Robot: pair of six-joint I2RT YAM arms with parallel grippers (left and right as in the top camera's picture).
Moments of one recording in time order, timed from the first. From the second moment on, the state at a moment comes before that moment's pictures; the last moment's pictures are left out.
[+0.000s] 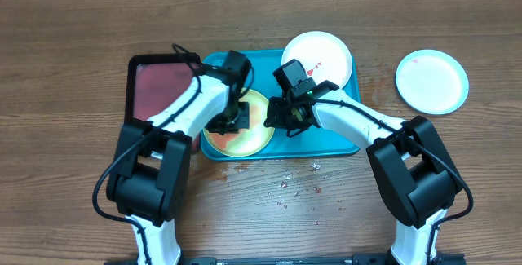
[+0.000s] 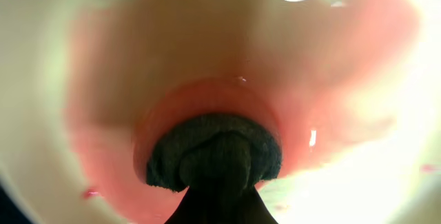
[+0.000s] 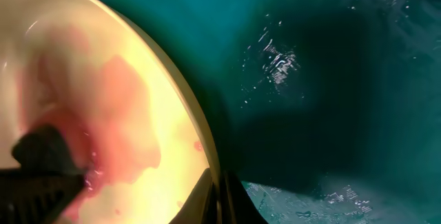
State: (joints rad) left arm -0.39 2.00 1.35 -0.90 0.00 -0.39; right arm 0.55 2.01 1.29 -0.49 -0.23 0.67
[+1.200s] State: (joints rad) left arm -0.38 2.00 1.36 -0.97 -0.03 -0.47; right arm 0.55 2.01 1.29 -0.50 -0.24 0.68
